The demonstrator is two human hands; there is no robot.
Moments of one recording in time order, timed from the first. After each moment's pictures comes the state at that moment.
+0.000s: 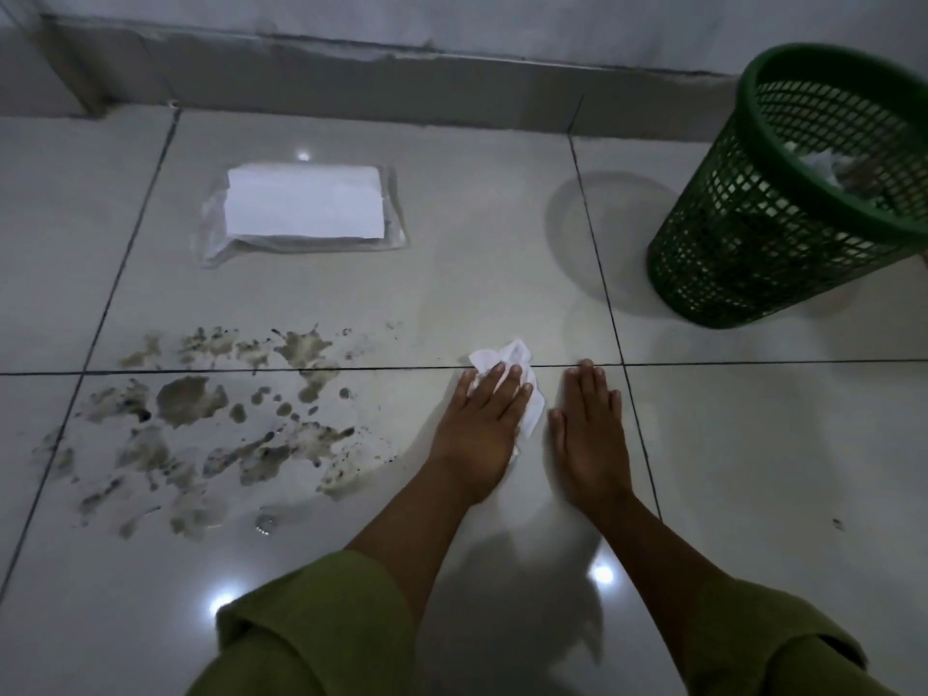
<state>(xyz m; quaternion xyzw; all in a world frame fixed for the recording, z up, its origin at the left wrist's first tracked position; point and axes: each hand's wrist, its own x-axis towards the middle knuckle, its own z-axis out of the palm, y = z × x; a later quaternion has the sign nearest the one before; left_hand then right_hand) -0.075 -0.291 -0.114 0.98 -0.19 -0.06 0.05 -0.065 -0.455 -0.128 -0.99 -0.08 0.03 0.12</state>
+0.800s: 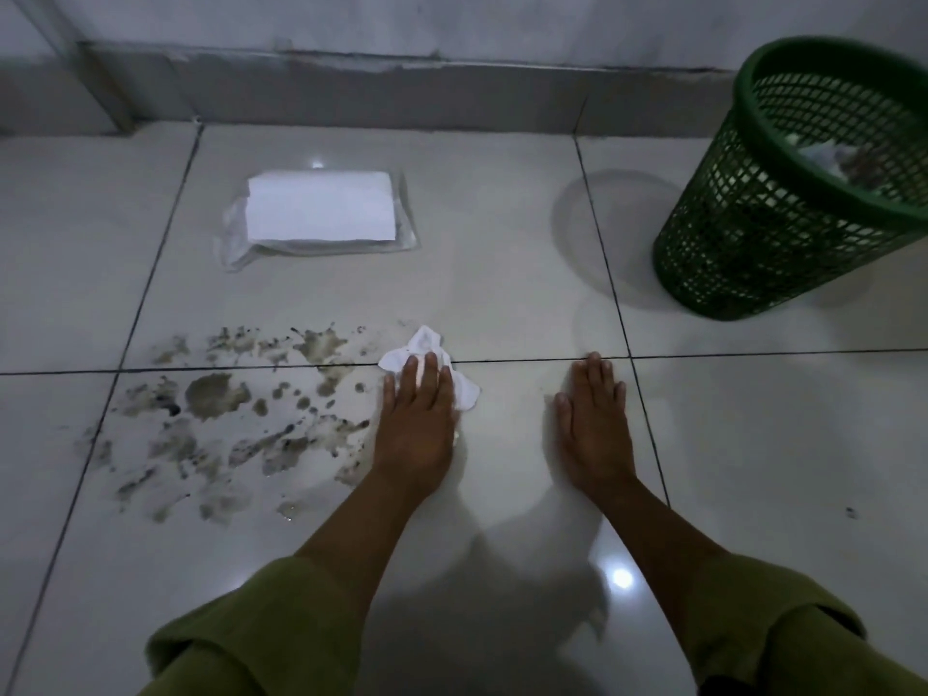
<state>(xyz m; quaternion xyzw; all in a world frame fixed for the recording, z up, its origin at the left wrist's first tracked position) -0.100 -0.234 -0.110 1.00 -0.05 -0.06 0.06 -0.064 -0.444 -0.117 -0.98 -0.06 0.03 0.17</state>
